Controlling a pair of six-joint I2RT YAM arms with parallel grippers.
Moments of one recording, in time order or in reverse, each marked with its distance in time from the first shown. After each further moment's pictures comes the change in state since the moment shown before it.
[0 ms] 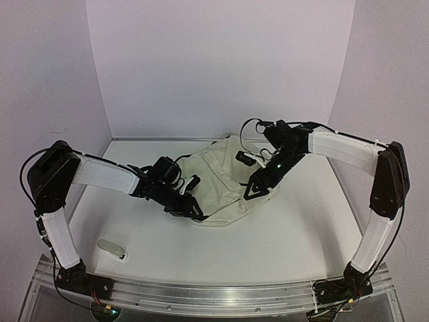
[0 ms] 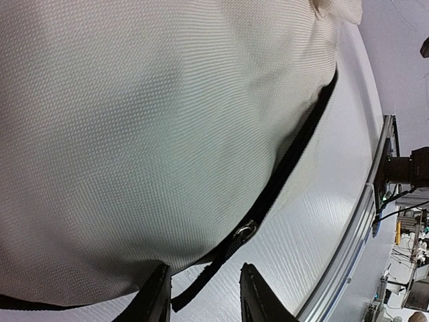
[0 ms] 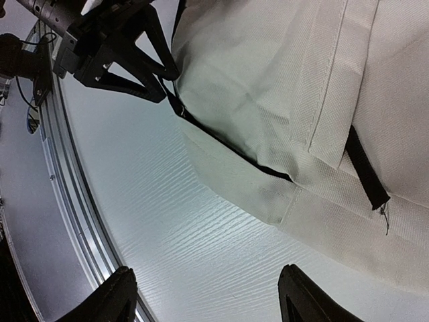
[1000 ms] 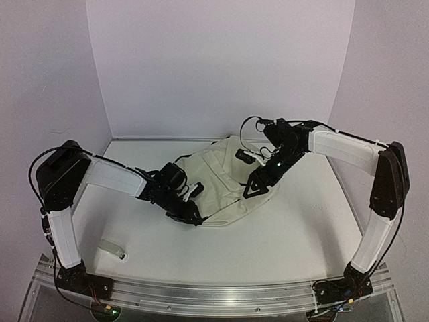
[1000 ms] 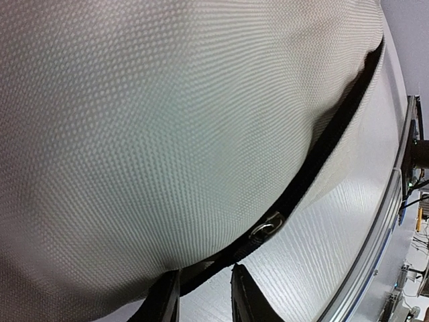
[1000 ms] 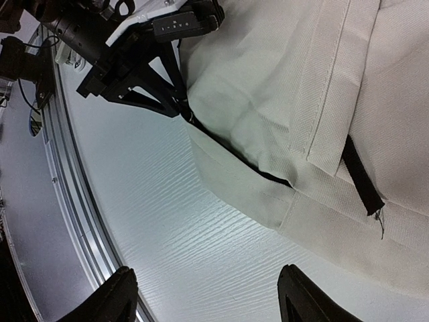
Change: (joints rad) left arm -0.029 0.073 0.029 -0.040 -0.038 0.066; right arm 0.000 0.001 0.015 -0.001 -0.006 0.001
